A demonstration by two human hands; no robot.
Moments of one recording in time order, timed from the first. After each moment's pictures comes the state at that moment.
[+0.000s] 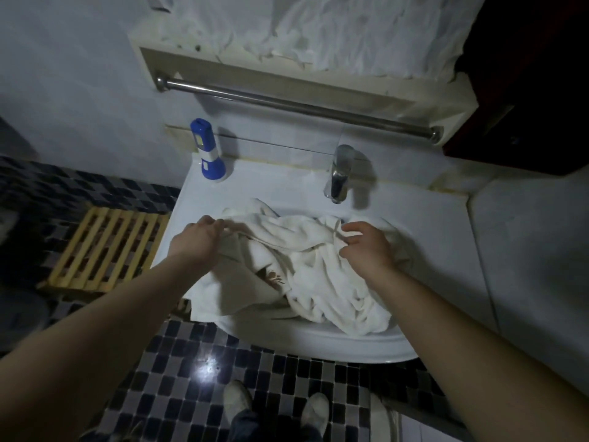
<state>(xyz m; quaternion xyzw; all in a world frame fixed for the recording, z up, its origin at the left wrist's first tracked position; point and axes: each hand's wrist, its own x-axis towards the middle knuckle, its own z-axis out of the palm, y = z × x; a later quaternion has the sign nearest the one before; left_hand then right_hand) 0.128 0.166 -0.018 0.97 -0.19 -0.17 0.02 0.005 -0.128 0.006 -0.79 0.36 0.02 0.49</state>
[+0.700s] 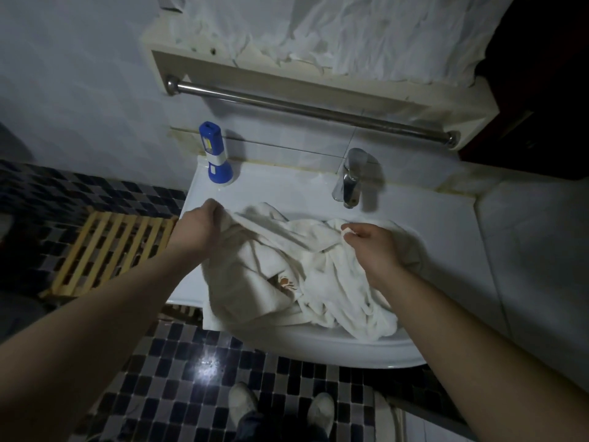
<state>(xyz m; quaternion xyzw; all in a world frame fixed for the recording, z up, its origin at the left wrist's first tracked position) 0.169 0.178 -0.012 0.97 -0.11 -0.09 0.20 0.030 -0.111 -0.003 -0.73 0.38 -0.04 0.57</state>
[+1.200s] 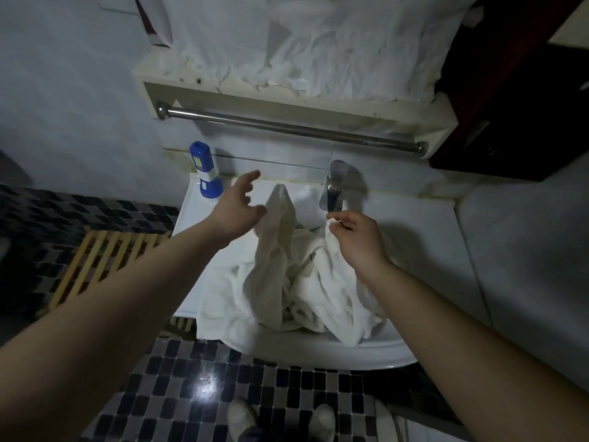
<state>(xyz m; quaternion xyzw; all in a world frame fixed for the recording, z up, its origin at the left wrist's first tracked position) 0.157 0.099 0.064 0.82 -0.11 -0.21 0.52 0.032 -0.104 0.041 -0.78 0.28 -0.11 0.55</state>
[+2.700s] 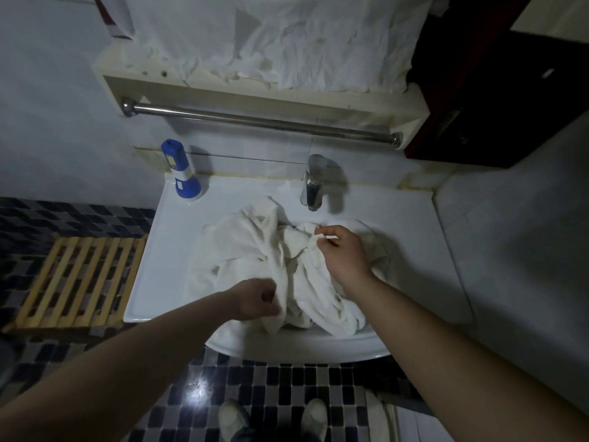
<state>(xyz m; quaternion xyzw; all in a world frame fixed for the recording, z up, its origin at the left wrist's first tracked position) 0.065 0.089 -0.038 0.84 -0.30 -0.42 0.17 -0.002 -0.106 0.020 -0.77 0.34 -0.08 0.54</state>
